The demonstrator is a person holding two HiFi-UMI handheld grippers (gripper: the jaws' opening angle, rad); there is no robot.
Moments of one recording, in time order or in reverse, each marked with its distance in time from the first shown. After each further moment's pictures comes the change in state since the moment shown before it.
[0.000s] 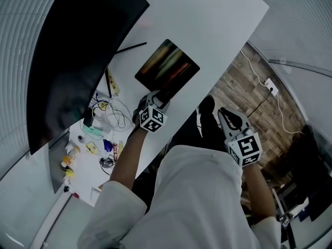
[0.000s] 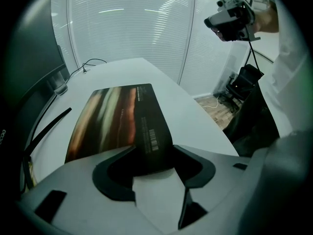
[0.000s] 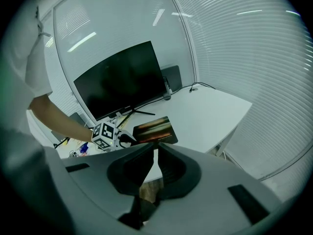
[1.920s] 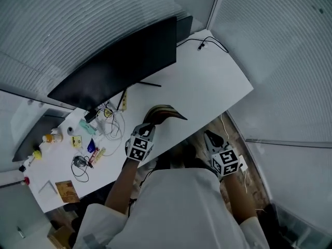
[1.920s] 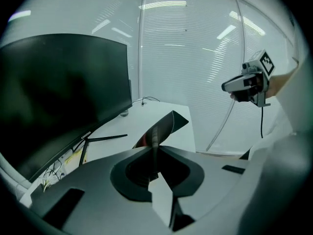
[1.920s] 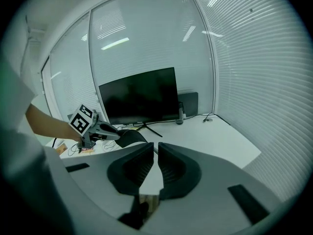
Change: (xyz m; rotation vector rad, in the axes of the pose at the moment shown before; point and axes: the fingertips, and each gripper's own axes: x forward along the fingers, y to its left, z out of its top) left arm -0.164 0.015 0.087 -0.552 -0.357 0.415; right arm -0.032 -0.021 0.092 -0.296 -0.141 0.141
